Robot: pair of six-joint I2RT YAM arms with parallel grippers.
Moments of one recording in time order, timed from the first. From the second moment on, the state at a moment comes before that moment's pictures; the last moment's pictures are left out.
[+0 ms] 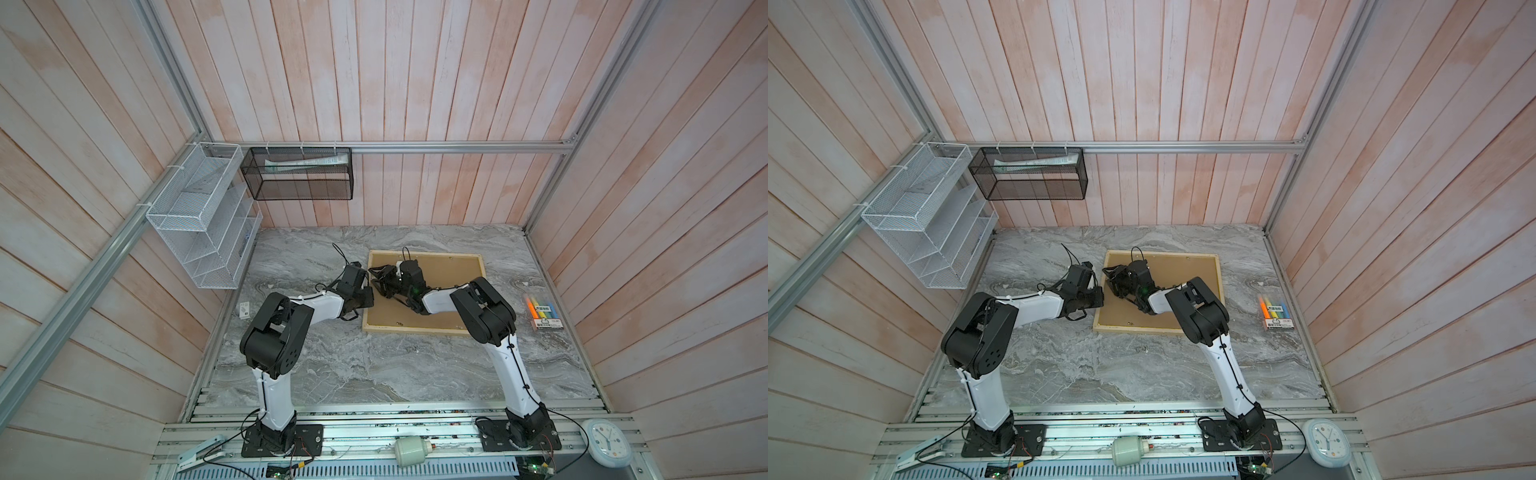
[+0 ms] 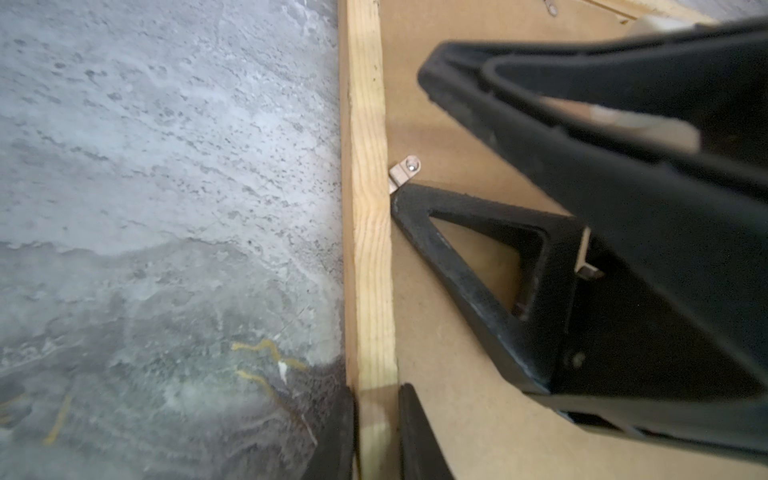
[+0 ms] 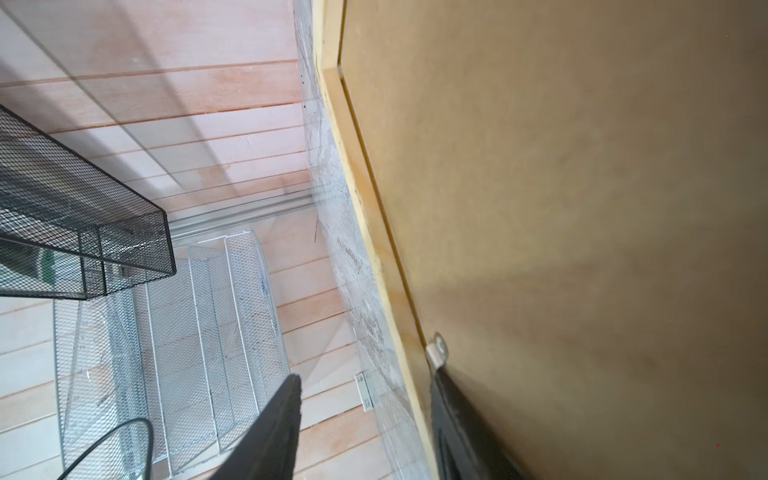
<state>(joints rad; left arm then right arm) -0.46 1.91 1.07 -0.04 0.06 -0.44 0.63 2.37 1.39 0.66 -0.31 1.61</state>
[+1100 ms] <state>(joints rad) -0.49 1.90 1.07 -0.05 0.06 -0.46 0.65 2.29 1.41 0.44 -0.21 1.32</state>
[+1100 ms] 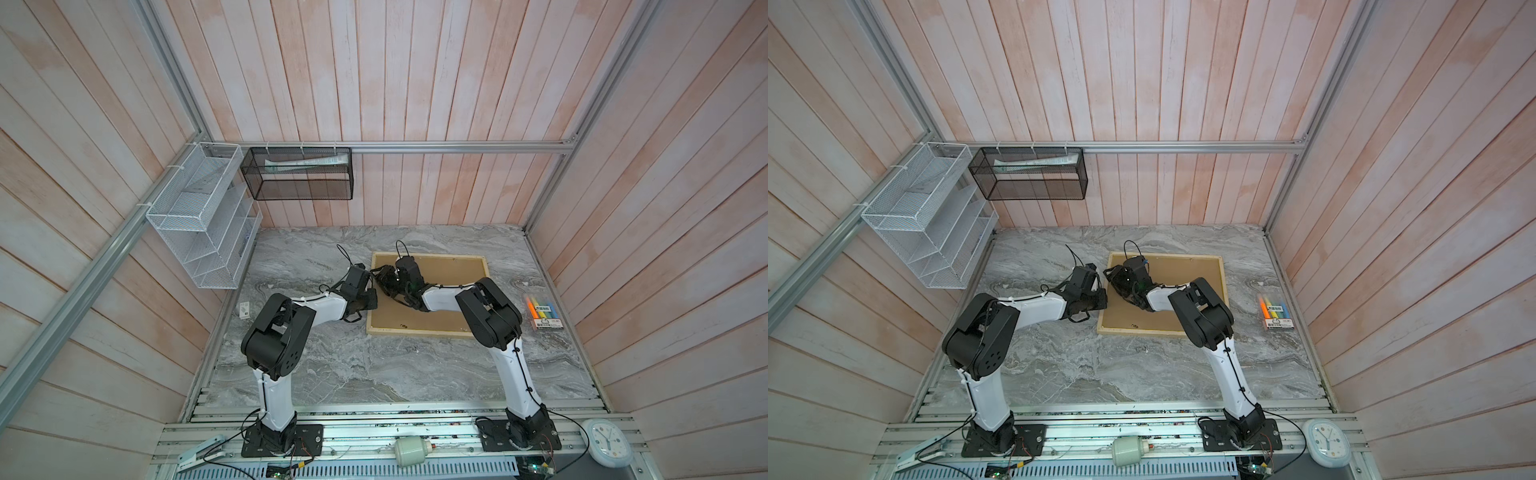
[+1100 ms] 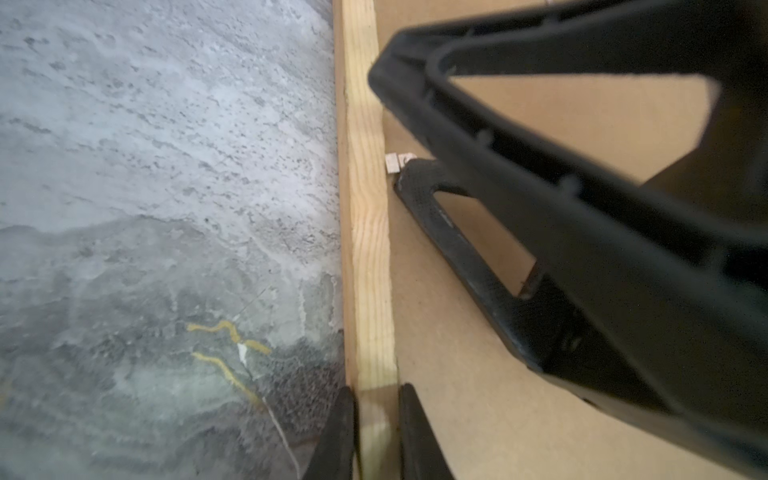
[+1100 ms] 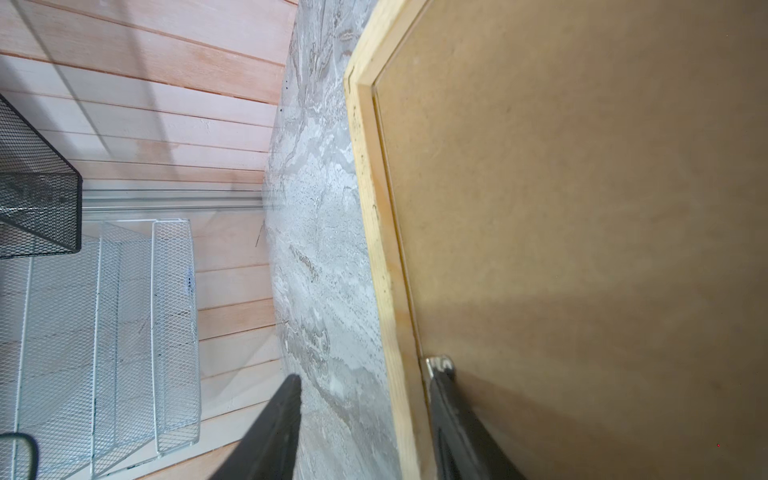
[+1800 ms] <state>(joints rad) -0.42 1.91 1.04 0.02 0.17 -0.50 0.64 2.33 1.48 0.41 -0.27 1.25</state>
